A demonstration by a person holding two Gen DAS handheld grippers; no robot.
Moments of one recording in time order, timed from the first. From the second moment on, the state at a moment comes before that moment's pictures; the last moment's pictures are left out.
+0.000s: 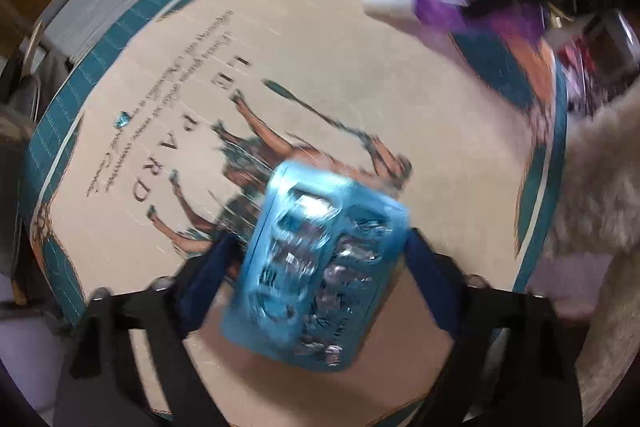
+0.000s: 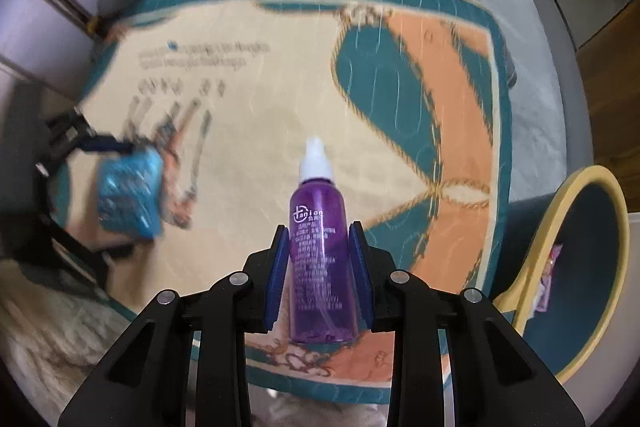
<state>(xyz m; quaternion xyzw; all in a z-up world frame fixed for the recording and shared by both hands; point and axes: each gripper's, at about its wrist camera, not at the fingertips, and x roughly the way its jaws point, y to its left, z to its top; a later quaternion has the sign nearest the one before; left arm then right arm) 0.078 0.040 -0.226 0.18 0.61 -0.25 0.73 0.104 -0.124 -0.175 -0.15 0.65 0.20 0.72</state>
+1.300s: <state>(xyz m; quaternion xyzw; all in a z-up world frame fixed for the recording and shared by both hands) 0.089 -0.153 -0.112 0.15 0.49 -0.31 0.80 0.068 -0.314 -0.062 -0.03 0.53 0.06 0.84</state>
